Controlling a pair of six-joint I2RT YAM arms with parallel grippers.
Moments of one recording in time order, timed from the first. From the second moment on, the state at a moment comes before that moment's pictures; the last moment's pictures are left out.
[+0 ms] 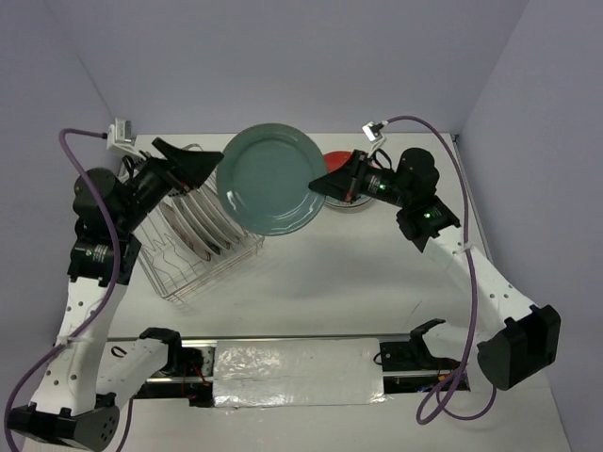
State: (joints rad) left arm -0.12 0.85 1.10 -0.13 0.42 -0.84; right arm 0.43 1.17 1.06 0.15 -0.71 0.80
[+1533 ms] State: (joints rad) left arm -0.12 0.59 0.88 -0.53 -0.03 -0.34; right arm -0.14 2.09 1.49 -0.29 -0.77 0.56
